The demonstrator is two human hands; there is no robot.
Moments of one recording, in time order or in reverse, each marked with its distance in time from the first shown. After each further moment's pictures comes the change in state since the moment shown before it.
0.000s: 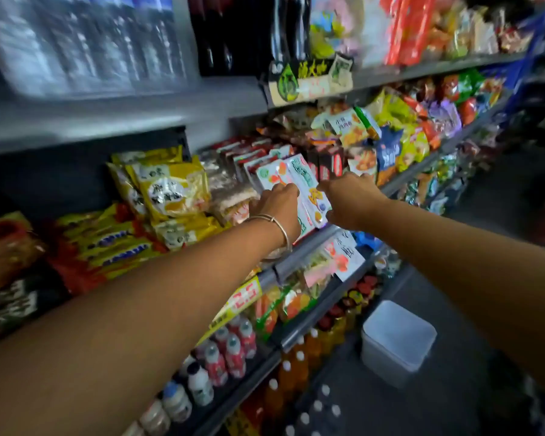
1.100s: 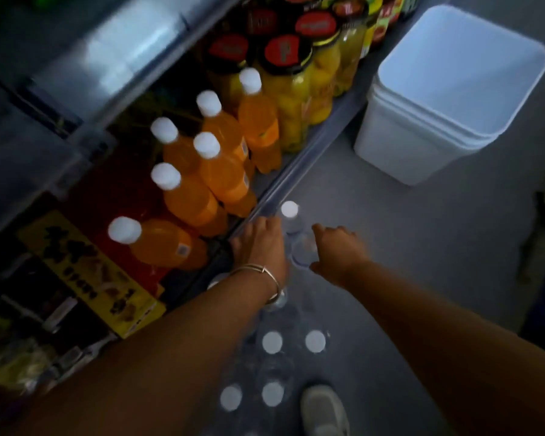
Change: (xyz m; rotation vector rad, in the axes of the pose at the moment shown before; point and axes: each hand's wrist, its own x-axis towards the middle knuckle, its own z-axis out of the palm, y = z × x) left_hand -0.063 -0.103 0.788 0.008 -0.688 -0.226; right_hand -0.147 -0.027 0.807 0.411 -0.846 0.216
